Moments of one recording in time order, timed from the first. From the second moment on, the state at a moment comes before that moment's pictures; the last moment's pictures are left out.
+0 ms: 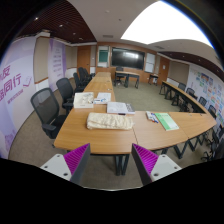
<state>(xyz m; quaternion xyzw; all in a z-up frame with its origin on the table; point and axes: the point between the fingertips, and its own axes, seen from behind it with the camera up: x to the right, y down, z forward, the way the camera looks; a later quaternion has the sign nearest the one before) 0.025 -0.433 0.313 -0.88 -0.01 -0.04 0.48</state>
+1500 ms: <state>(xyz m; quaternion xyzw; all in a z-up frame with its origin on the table) -0.117 0.058 -0.005 -0.91 -0.08 -0.06 0.40</state>
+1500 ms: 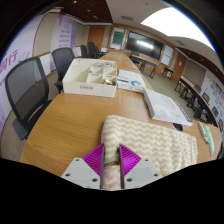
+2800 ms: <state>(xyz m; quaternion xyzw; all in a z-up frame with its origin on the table) 0.007 -0.007 0.137 -0.89 0.00 -0.03 0.45</state>
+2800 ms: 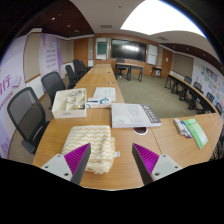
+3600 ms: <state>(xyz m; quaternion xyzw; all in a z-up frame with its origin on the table) -0.124 -0.280 0.269 -0.87 -0.02 -0.06 0.48</state>
